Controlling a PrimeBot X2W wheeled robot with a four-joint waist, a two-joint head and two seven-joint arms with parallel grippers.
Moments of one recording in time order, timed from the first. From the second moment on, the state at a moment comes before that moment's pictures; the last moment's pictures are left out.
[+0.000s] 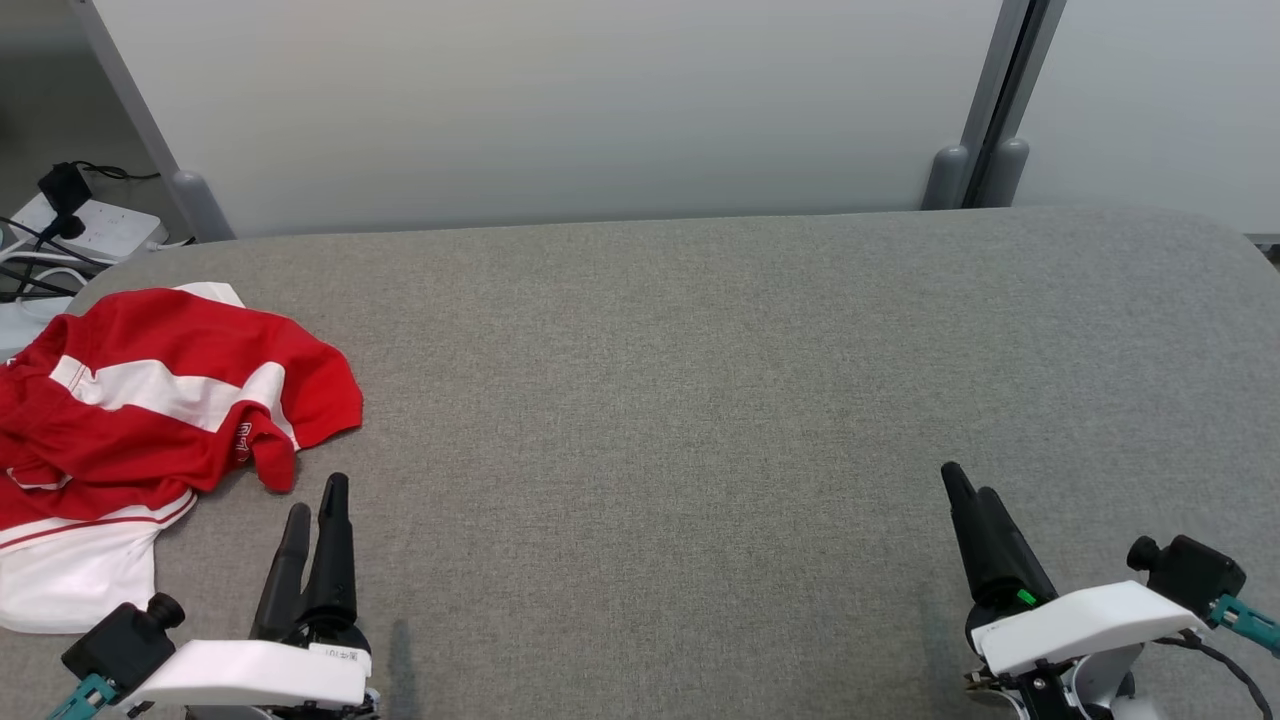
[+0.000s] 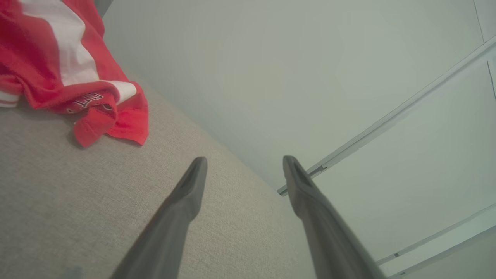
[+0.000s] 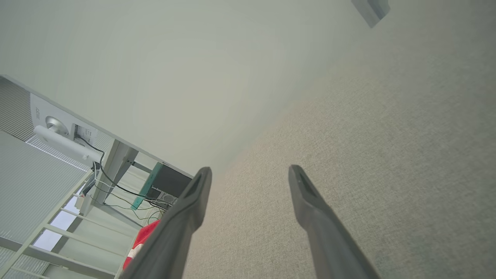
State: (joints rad) left arm 0.01 0.02 0.03 0.13 -0.93 -0.11 -0.07; right arm -0.09 -0.03 0.14 0.25 0.98 0.13 -0.06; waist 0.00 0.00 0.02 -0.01
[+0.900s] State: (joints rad) left arm 0.01 0.03 -0.01 0.07 -0.57 -0.10 -0.14; right arm -0.12 -0.04 0.21 0.23 0.70 0.13 -0.13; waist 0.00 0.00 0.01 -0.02
